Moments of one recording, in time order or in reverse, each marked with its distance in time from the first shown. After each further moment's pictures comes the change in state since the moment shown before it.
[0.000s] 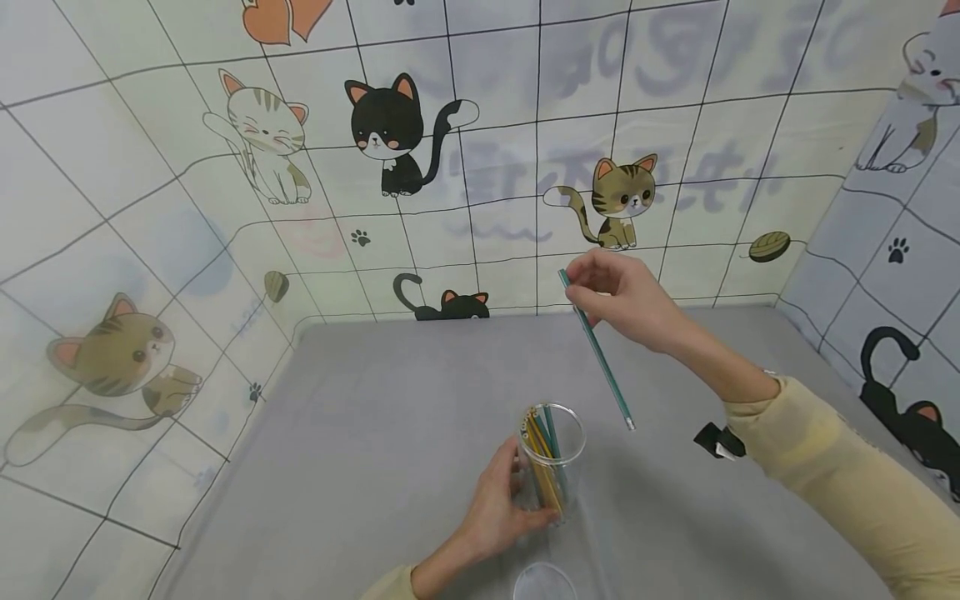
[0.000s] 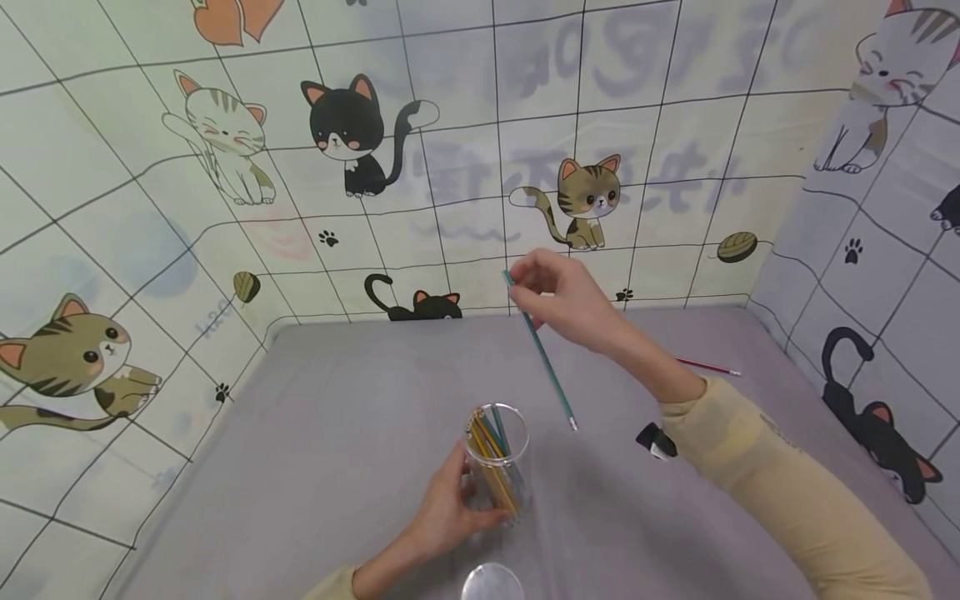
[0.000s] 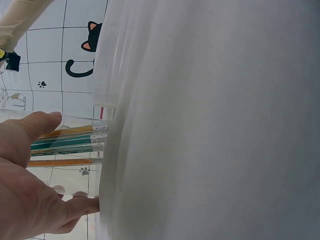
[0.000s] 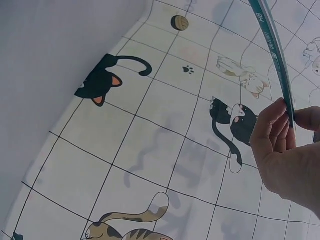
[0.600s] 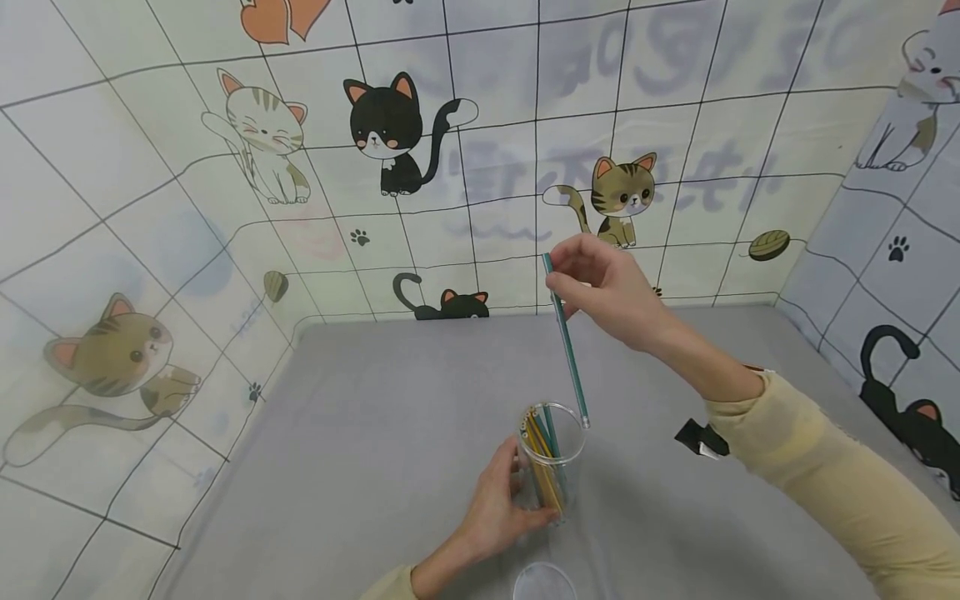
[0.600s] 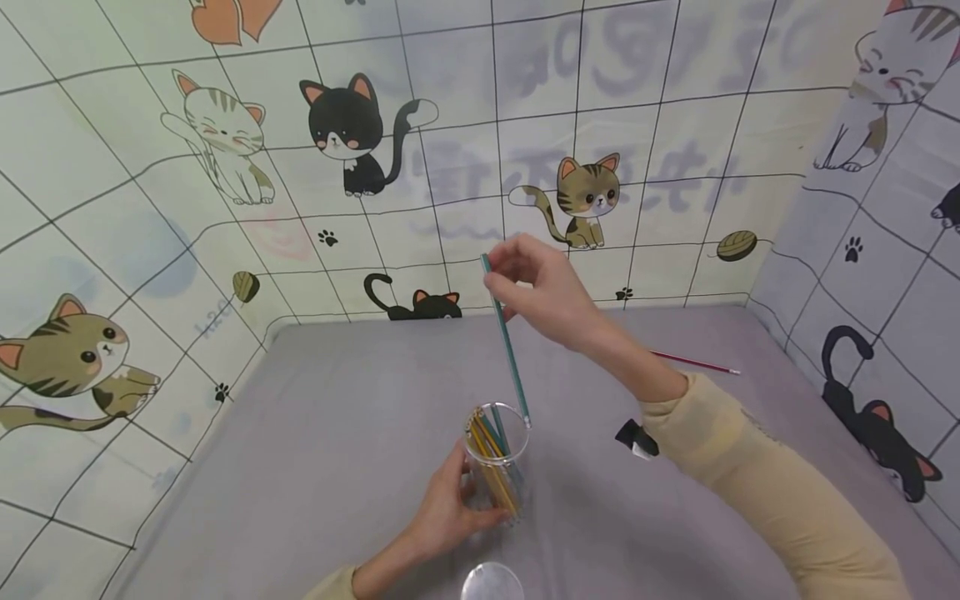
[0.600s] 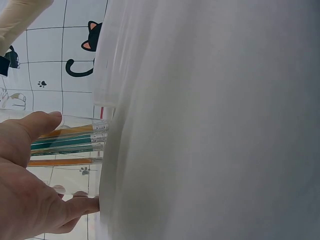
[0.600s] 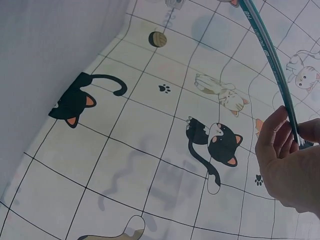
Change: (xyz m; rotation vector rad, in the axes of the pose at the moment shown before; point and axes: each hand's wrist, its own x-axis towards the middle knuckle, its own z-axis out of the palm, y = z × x) left_hand 0.001 -0.001 0.001 0.004 0.000 0.008; right_hand 0.005 -0.027 0.018 0.121 0.072 -0.028
